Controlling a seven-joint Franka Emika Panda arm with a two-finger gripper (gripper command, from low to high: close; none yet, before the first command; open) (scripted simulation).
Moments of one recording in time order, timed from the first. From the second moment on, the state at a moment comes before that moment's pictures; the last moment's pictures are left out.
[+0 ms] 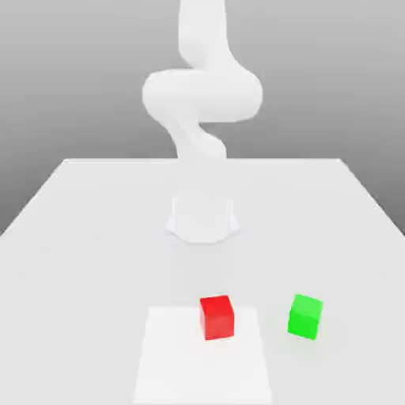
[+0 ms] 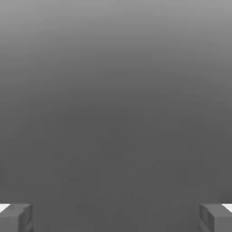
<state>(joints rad) 0.01 -0.73 0.00 -2.36 0.00 2.35 0.79</state>
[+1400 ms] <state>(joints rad) 0.11 -0.06 0.01 -2.86 0.00 2.80 0.58</state>
